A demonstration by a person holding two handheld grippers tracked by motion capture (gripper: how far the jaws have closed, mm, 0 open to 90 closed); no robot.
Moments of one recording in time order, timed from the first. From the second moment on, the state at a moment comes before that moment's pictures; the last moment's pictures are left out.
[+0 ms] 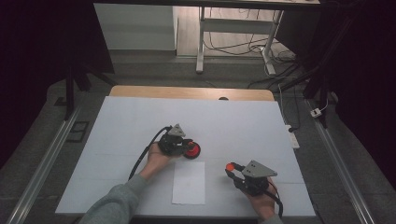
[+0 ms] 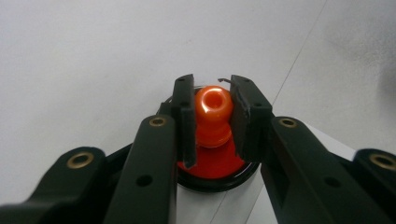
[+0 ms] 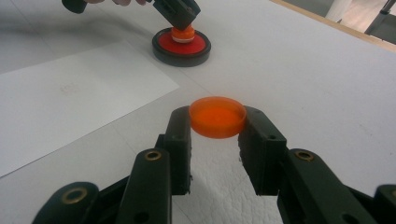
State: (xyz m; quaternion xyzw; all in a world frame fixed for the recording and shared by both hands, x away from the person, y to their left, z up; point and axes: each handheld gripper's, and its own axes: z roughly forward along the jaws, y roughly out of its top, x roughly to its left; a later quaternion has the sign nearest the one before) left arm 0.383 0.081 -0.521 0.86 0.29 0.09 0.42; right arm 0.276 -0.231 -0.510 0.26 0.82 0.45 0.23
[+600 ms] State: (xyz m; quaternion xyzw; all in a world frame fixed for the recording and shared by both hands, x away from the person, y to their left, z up) left arm 0.381 0.080 -0.523 0.86 0.29 0.09 0.41; right arm 0.275 -0.231 -0.509 0.26 0.82 0.44 0.23
